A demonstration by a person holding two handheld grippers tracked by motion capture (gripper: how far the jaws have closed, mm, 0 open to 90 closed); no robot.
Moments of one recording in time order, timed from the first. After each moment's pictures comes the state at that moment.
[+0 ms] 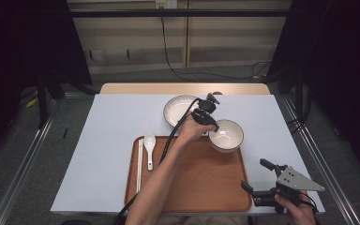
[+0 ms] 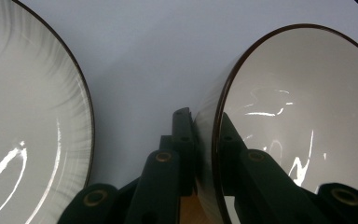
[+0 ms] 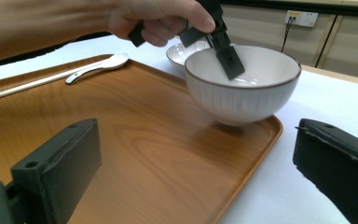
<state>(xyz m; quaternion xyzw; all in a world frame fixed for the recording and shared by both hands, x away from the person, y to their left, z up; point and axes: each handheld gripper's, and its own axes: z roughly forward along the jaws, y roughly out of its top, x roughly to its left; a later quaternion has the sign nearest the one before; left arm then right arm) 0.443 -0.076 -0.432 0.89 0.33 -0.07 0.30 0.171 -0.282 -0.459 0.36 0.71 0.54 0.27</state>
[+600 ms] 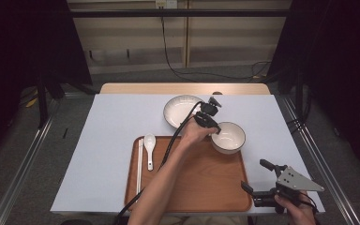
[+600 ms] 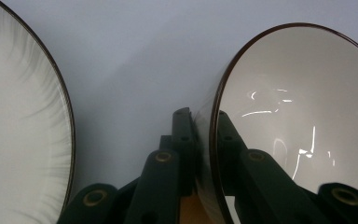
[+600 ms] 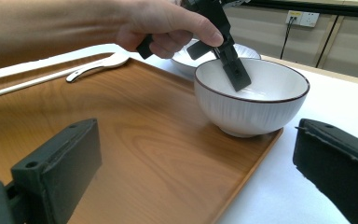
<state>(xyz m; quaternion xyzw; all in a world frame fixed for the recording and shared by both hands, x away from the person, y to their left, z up) 0.443 -0.082 -0.445 0.90 0.32 -0.06 0.30 0.172 -0.283 -0.460 0.36 0.71 0.54 0.28</state>
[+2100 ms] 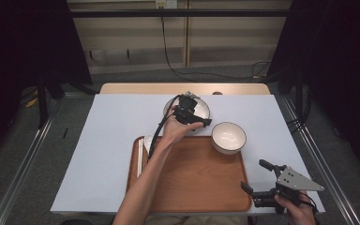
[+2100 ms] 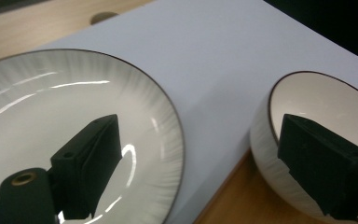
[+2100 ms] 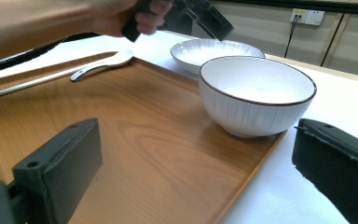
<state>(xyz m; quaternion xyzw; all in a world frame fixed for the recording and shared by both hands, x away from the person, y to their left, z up) 0.442 -0.005 -0.418 0.84 0.33 0.05 0.43 0.172 -0.283 -0.460 0.36 0.72 0.54 0.27</state>
